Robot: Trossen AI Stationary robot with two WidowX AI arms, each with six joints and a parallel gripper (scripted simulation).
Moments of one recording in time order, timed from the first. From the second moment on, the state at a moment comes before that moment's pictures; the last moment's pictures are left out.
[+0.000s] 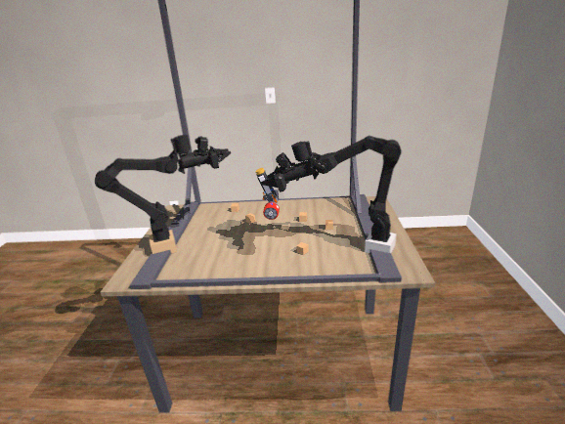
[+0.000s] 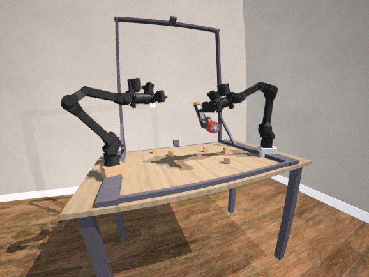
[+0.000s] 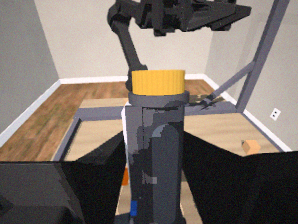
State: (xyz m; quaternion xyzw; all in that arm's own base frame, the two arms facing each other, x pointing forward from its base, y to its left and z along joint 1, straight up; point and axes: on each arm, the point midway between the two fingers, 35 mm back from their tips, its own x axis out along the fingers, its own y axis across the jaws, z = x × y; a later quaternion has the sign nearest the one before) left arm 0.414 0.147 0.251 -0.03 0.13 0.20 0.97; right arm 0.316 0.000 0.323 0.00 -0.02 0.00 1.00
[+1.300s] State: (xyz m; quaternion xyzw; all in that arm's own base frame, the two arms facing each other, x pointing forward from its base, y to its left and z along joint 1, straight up) left arm 0.368 0.068 0.196 0.00 0.13 0.23 0.96; right arm 0.316 0.000 0.323 0.00 -0.02 0.00 1.00
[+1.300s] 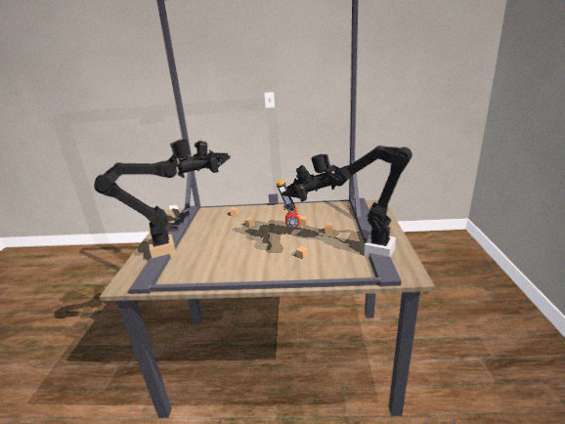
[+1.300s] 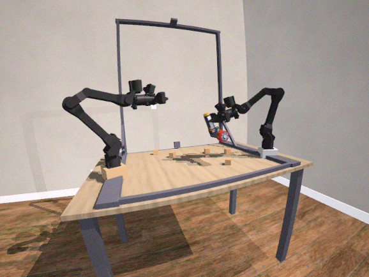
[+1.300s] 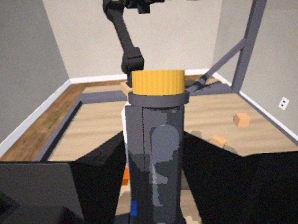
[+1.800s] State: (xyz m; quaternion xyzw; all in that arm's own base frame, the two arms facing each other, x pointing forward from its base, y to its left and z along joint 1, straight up) left arm 0.349 0.037 0.178 0.01 0.13 0.25 0.96; right arm 0.316 0.000 0.323 0.00 -0.02 0.00 1.00
